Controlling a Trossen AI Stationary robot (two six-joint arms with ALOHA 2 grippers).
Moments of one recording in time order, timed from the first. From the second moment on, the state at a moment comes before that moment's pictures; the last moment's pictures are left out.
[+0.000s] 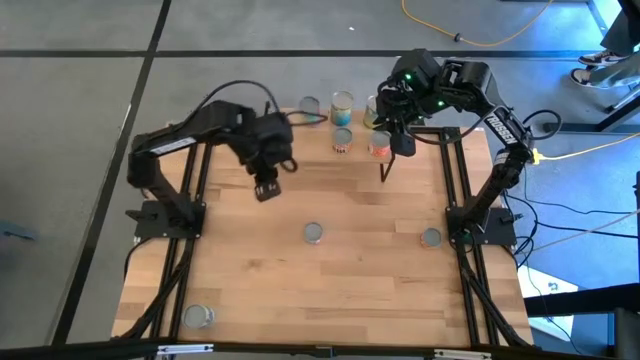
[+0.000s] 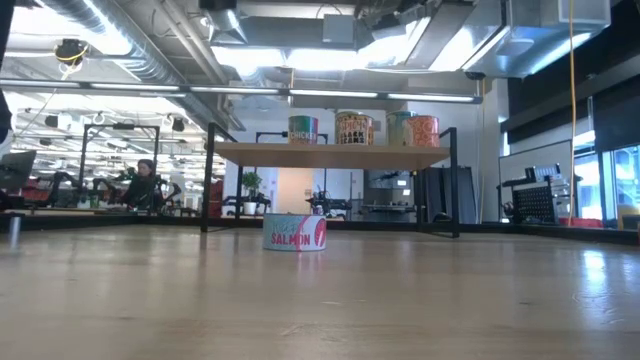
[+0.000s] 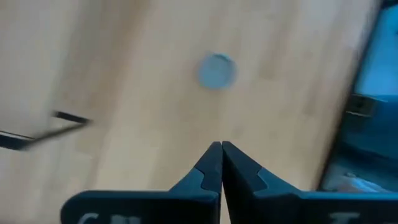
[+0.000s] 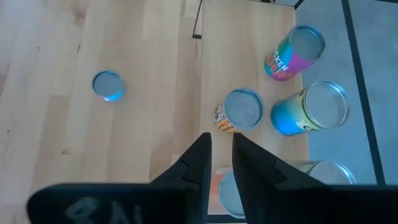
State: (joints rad) left arm 0.16 1.62 2.00 -1.57 0.17 -0.25; right arm -0.42 1.72 2.34 -1.55 -0.13 -0.45
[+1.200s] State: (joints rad) left arm -0.87 1.37 1.44 -1.51 0.36 -1.64; right arm -0.19 1.72 2.34 -1.51 -0.54 -0.56
